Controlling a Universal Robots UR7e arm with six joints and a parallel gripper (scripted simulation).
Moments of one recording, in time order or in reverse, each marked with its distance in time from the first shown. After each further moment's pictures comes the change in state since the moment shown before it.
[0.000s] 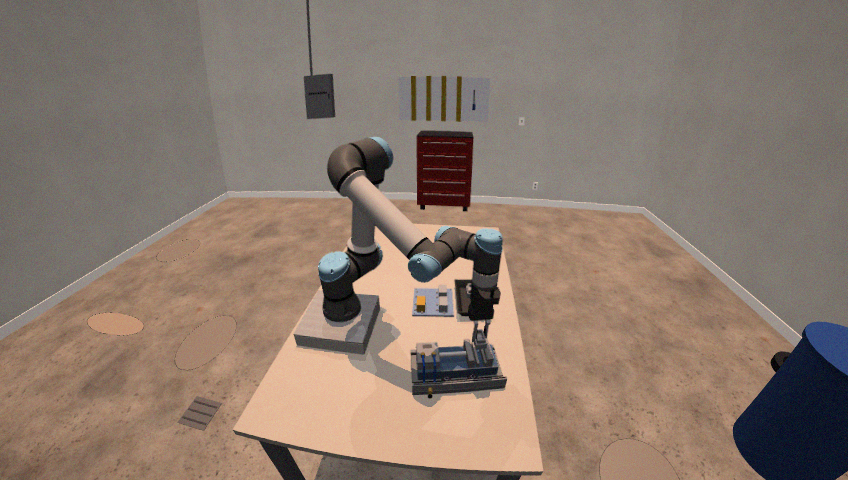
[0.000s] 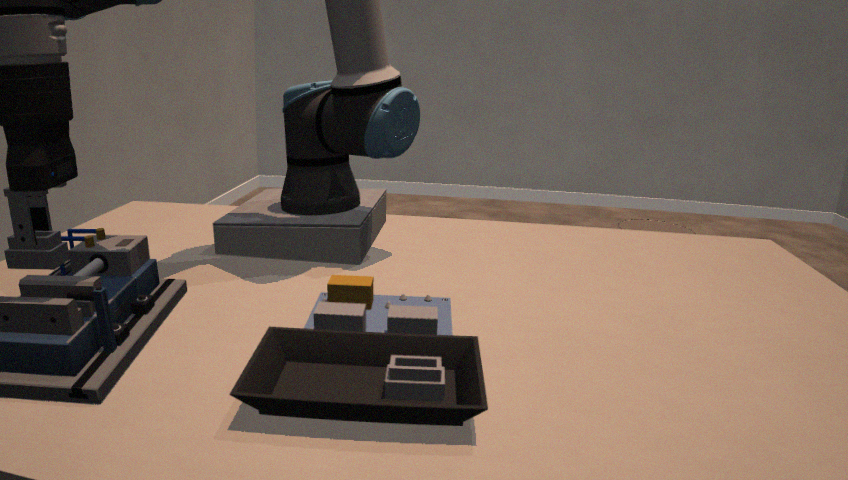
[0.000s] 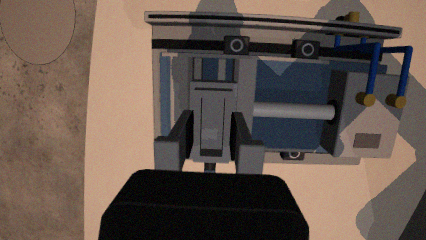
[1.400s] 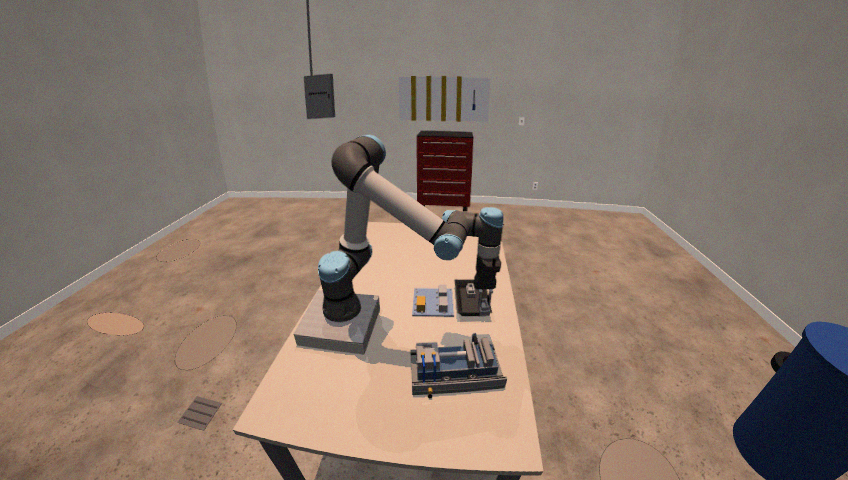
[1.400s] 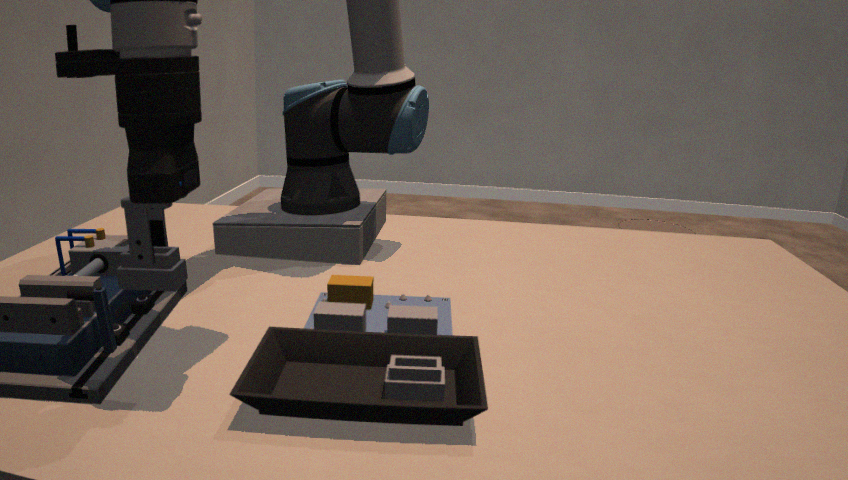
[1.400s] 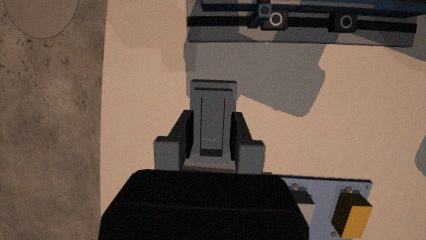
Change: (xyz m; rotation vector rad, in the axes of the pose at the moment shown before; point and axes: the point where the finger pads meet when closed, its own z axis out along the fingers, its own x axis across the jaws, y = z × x) arm -0.048 0.160 0.000 -0.004 -0.001 0.044
